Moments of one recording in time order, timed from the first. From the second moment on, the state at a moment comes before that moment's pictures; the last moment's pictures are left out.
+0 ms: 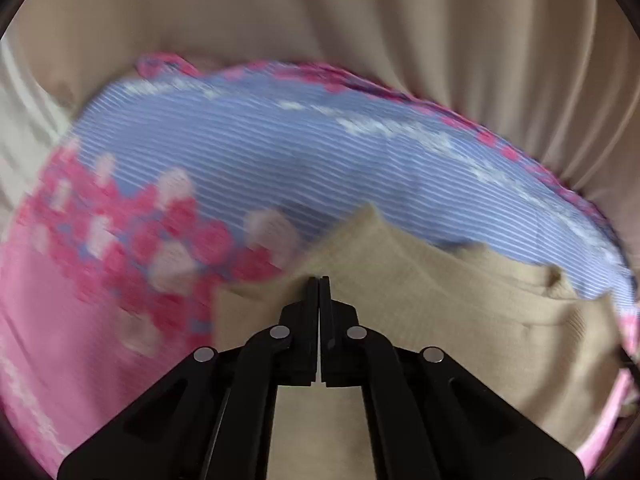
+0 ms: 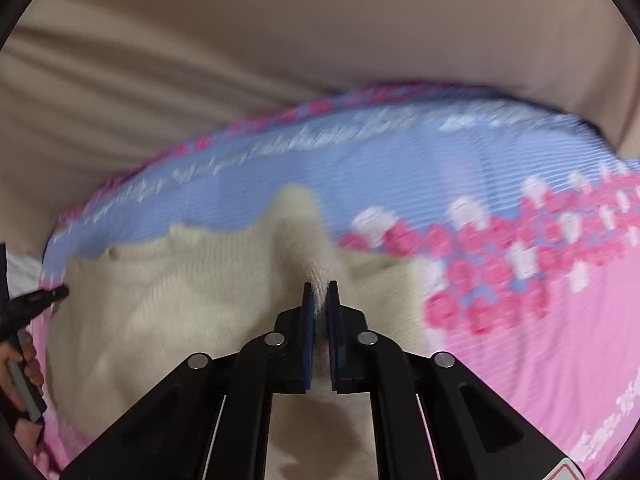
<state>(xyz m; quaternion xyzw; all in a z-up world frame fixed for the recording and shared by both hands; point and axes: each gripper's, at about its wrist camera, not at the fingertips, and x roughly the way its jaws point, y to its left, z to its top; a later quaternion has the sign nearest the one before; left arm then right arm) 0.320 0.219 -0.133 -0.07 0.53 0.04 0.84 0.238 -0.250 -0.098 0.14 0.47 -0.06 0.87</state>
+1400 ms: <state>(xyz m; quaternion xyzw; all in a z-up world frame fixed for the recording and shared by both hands) 0.232 0.142 -0.114 0.00 0.56 -0.02 0.83 0.299 -0.061 -0.106 -0.02 0.51 0.08 0.86</state>
